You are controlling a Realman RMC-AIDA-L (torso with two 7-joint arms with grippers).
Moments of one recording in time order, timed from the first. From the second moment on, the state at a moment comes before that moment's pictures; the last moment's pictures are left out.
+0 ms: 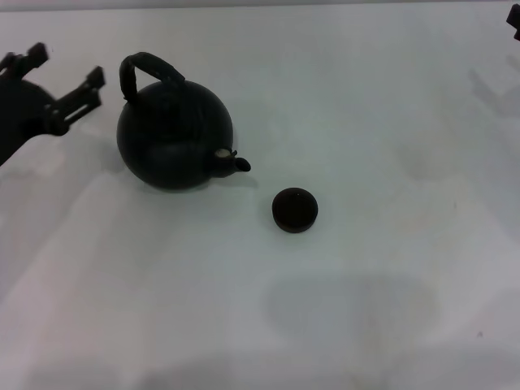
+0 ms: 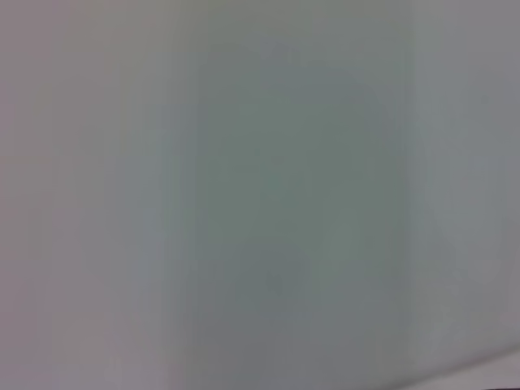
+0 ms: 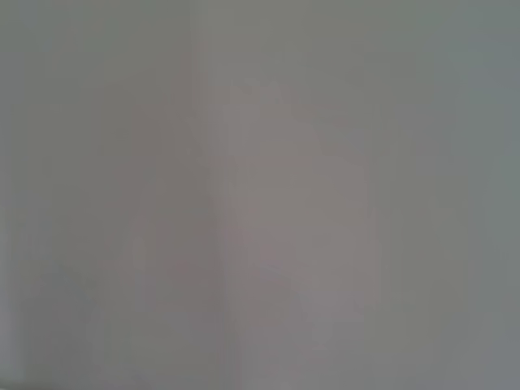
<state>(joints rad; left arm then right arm) 0.05 -2.08 1.48 1.05 0.94 0.82 -0.99 0.31 1.98 -0.92 -0.57 1.94 1.05 -2.08</state>
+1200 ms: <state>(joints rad) 0.01 -2.07 0.70 0.30 0.65 1.33 -0.55 0.24 2.00 -0.35 -0.41 1.95 1.13 -2.44</state>
